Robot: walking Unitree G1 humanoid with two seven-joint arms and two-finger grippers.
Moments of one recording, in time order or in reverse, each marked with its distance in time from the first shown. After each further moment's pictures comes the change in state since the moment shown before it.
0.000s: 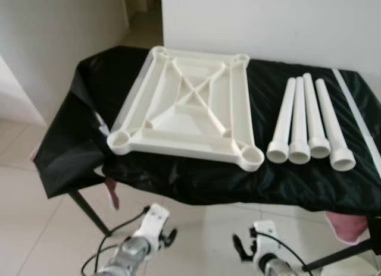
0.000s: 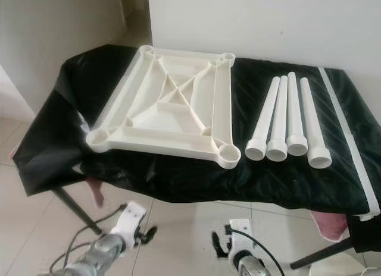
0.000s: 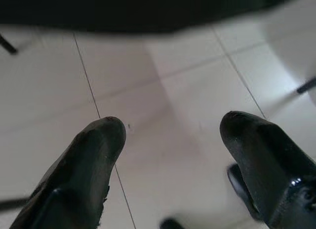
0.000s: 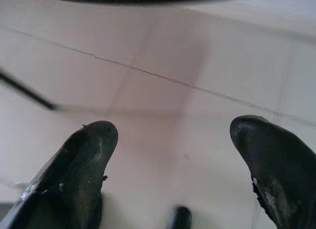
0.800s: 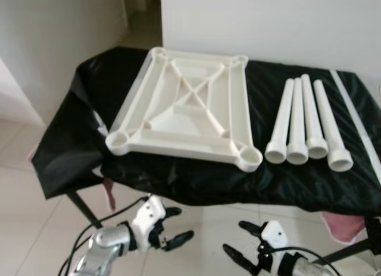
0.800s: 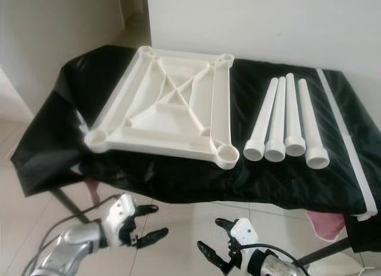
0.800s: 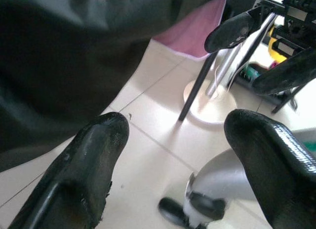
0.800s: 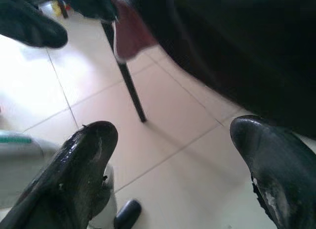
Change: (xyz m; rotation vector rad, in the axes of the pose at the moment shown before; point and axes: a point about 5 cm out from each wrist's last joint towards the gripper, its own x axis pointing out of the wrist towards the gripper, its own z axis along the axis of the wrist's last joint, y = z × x) left arm -0.069 -0.005 0.060 0.138 -0.294 -0.662; right arm -0.063 -0.007 0.069 -0.246 -0.230 0.581
